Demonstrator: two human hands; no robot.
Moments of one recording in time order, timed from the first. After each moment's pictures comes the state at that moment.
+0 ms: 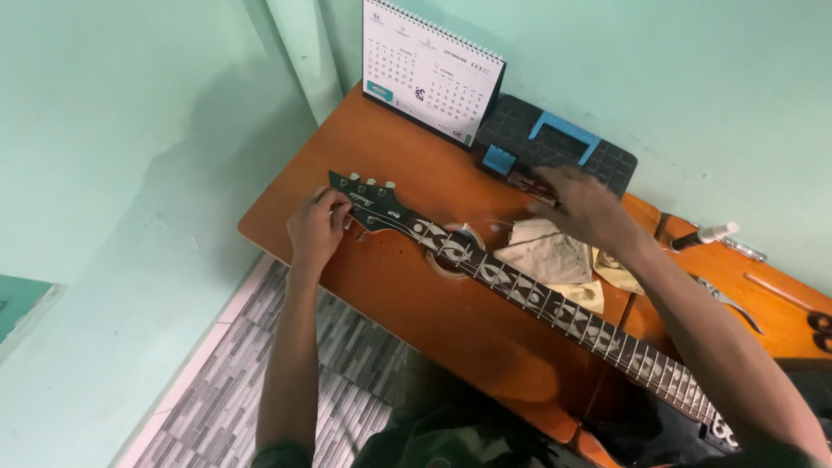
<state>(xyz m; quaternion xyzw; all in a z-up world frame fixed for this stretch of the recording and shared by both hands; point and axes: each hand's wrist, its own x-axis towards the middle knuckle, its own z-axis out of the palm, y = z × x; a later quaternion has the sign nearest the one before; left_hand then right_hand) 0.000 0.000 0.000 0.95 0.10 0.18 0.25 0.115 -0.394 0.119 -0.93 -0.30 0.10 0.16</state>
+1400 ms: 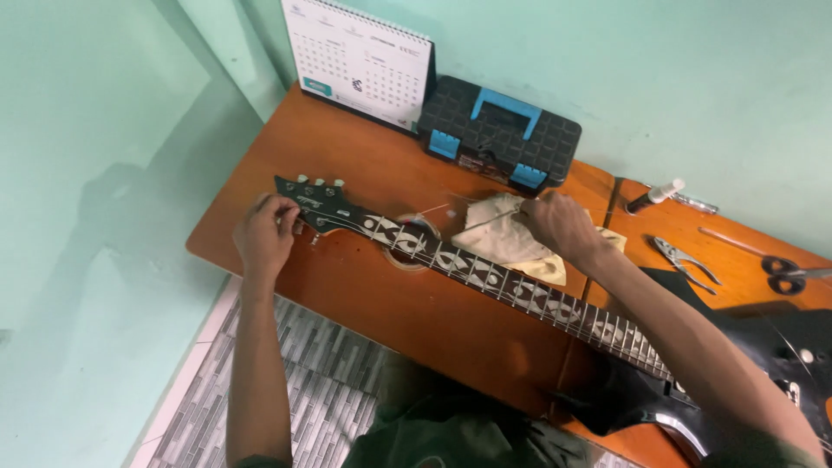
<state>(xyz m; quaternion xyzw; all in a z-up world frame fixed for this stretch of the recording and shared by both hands) 0.008 0.005 -0.024 0.95 0.09 0.20 0.23 0.111 -0.482 -0.014 -0.96 -0.25 0.05 -0.06</state>
